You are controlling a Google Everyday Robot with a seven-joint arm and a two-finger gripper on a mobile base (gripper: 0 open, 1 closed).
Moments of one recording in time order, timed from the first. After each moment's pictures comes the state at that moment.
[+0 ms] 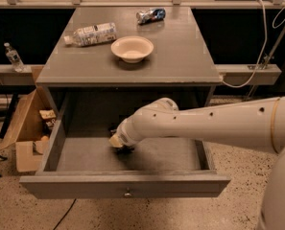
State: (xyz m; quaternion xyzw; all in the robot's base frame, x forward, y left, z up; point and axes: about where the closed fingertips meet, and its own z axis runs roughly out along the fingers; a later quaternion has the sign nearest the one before) arm 0.579 0.095 0.618 -0.42 0.85 0.16 0.28
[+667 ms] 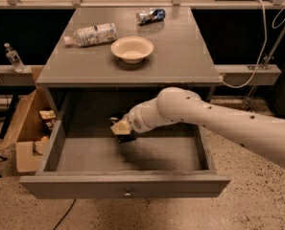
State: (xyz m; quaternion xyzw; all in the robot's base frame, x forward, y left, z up) arm 0.587 0.079 0.681 -0.41 0.81 0.27 0.31
